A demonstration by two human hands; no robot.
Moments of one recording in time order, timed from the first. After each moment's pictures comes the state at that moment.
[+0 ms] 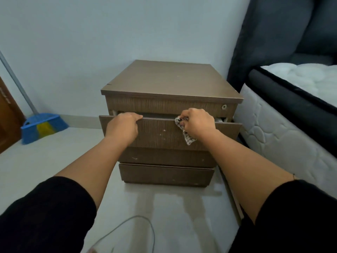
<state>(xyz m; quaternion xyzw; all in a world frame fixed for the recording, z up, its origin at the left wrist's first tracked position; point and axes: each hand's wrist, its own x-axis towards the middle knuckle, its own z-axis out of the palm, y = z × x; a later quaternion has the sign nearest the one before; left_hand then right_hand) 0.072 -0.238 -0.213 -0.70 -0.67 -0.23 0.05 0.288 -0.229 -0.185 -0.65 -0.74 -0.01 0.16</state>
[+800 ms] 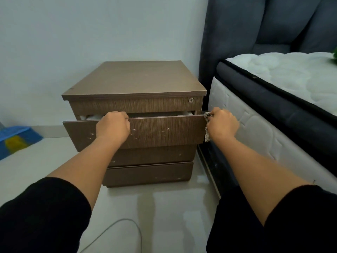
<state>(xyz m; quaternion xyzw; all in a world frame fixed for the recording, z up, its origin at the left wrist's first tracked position) 0.142 -0.245 -0.201 -0.70 -0.67 -0.21 0.07 0.415 -0.266 -0.207 -0.81 -0.52 -0.07 0.26</state>
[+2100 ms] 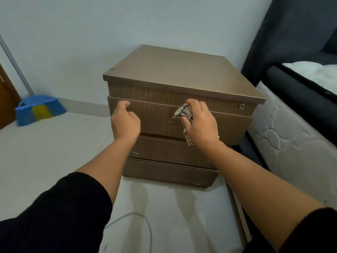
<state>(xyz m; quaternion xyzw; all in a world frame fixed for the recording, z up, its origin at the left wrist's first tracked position) 0.083 -0.200 -0.252 -0.44 -0.71 -0.53 -0.13 0.272 -0.207 -0.229 -0.58 -0.74 -0.08 0.33</state>
